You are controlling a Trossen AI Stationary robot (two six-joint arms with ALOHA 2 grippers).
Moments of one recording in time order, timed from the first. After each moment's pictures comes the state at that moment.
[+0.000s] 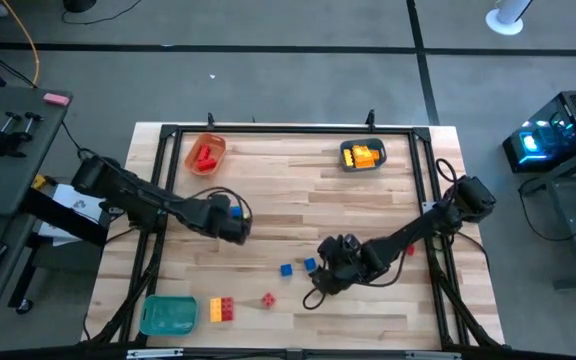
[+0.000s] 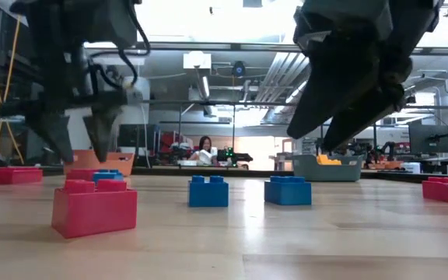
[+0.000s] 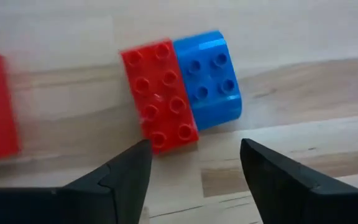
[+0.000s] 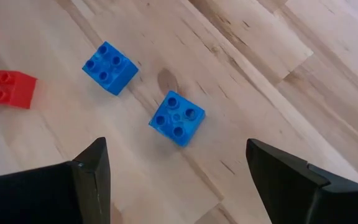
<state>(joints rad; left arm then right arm) -0.24 1.54 0.83 -0.80 -0.35 -1.69 0.50 1.79 1.15 -0.54 0.40 1.12</state>
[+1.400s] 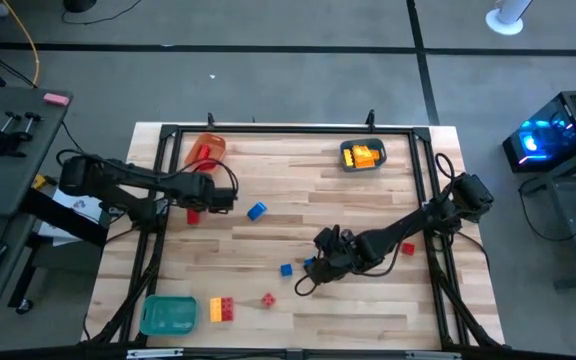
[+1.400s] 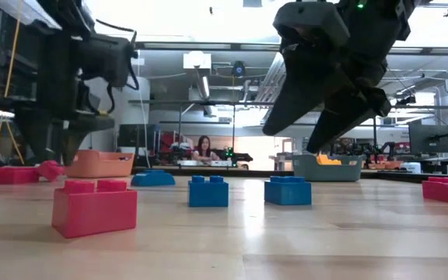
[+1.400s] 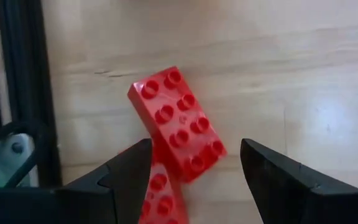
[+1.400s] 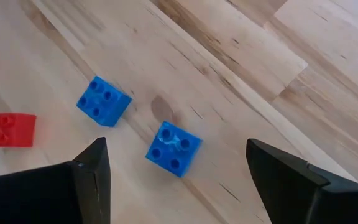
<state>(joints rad) 0.10 1.38 0.69 -1.01 -0.33 -1.37 0.43 1.79 1.15 -0.50 0.37 1.16</state>
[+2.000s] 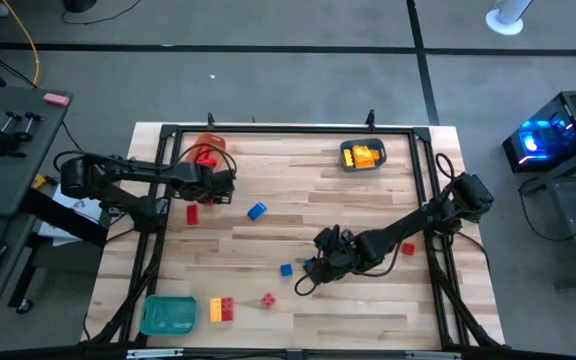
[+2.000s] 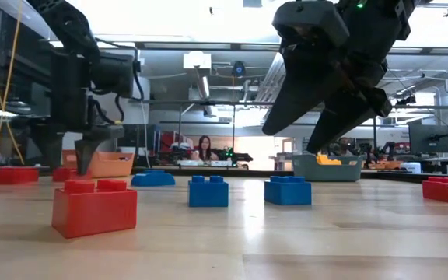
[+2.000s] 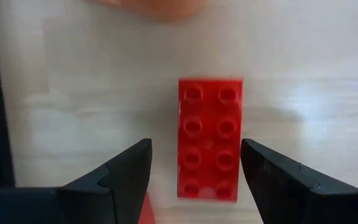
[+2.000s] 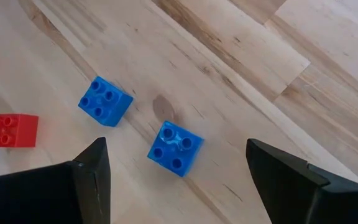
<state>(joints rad) 0.30 1.38 0.63 -0.82 -0.27 -1.19 0.43 1.79 1.15 -0.50 0.36 1.17</state>
